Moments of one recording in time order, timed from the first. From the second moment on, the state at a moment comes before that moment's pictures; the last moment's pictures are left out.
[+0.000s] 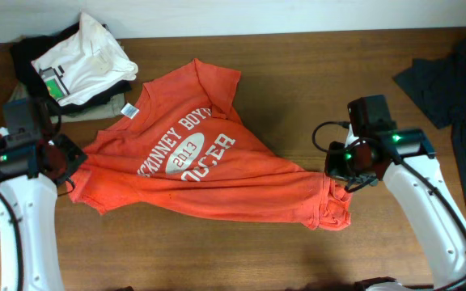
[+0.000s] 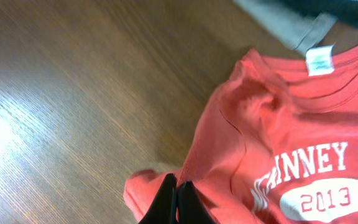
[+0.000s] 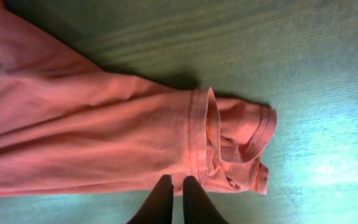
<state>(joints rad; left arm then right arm) 0.29 1.36 1.28 -1.06 -0.19 -0.48 0.11 1.39 1.14 -1.09 -0.09 0.41</state>
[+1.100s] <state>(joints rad) 0.29 1.54 1.28 -1.05 -0.15 -0.48 0.28 1.45 0.69 -0.81 -0.27 0.52</state>
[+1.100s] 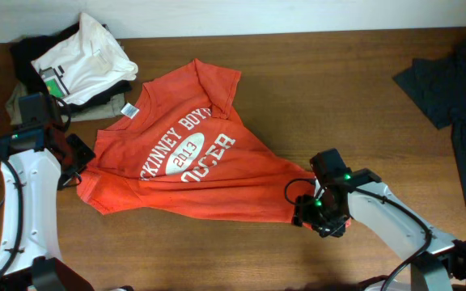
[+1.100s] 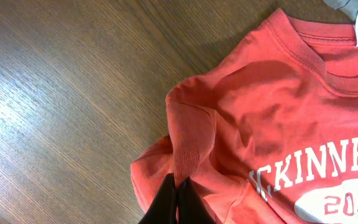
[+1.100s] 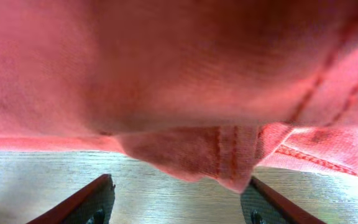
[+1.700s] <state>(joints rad) 0.29 1.50 1.28 -1.09 -0.15 -0.48 0.28 1.47 0.96 -1.00 -0.16 0.54</state>
